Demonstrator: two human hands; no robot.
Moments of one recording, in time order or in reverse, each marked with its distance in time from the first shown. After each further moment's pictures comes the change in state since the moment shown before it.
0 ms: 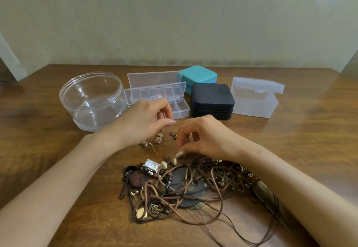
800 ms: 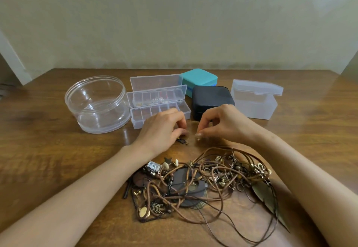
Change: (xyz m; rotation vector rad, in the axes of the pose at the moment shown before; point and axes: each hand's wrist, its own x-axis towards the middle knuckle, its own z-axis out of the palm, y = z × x) left_hand 0.012 0.010 0.044 0.095 0.149 -0.015; right_hand -0.002 0.031 -0.025 0.015 0.102 0.165
